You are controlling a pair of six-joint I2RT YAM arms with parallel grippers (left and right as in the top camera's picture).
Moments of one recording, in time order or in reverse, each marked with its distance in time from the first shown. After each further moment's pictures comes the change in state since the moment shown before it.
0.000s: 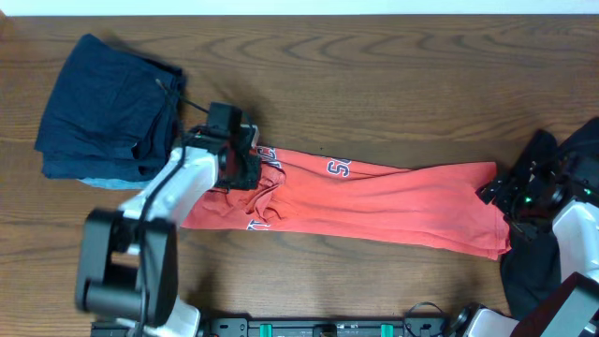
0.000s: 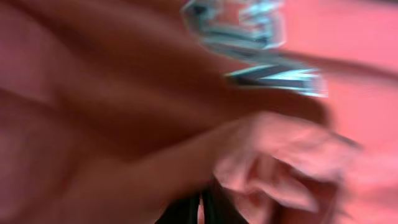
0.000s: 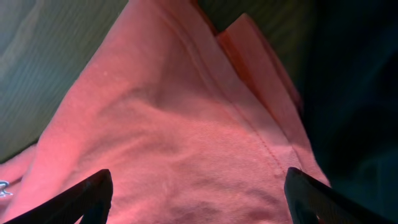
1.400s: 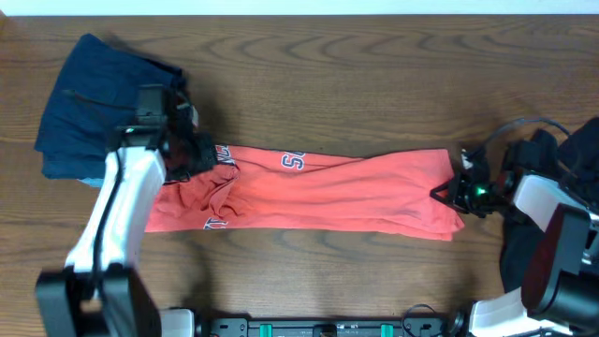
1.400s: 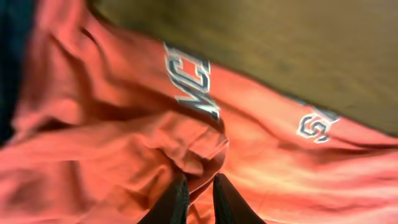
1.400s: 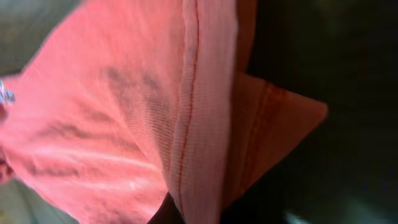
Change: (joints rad) left arm 0.248 -0.243 0.111 -0.183 0.076 -0.175; right arm 0.200 0.259 -0.029 0.191 -0.285 -0.198
